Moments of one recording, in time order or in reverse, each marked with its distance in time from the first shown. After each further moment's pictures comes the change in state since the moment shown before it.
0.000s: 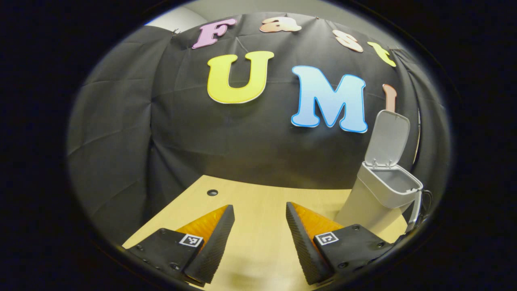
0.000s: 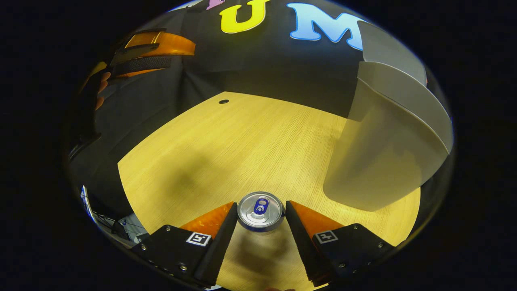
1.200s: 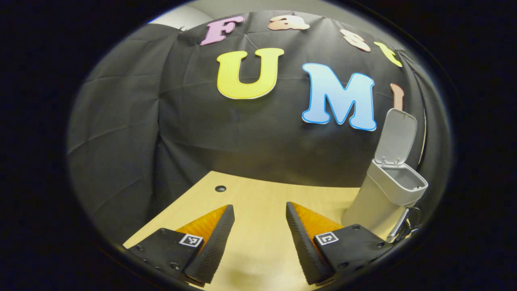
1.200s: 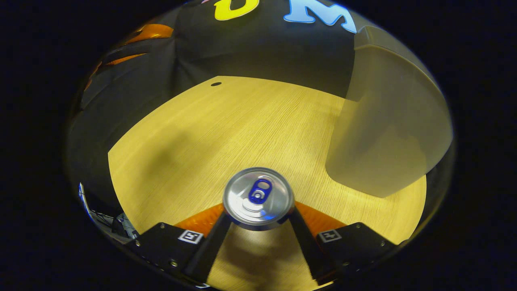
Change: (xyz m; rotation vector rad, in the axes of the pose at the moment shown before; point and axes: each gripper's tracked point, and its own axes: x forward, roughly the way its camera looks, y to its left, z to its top) left arm 0.003 0.024 -0.013 -0.012 0.020 0.043; right arm 0.027 -0.006 -0.048 0.019 0.119 -0.002
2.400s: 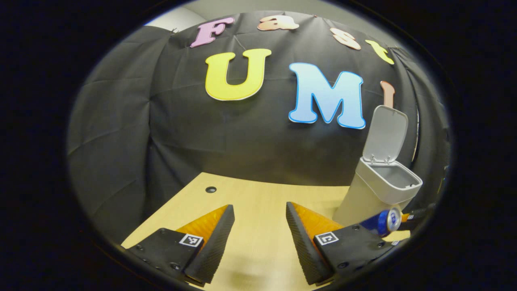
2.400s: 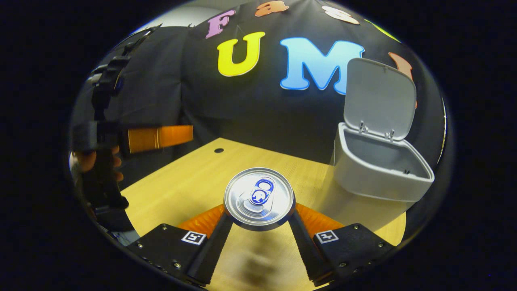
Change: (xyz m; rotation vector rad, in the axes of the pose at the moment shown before) left arm -0.005 -0.037 -0.002 0.019 -0.004 -0.063; right arm -0.113 -0.015 0.157 0.002 -0.452 -0.034
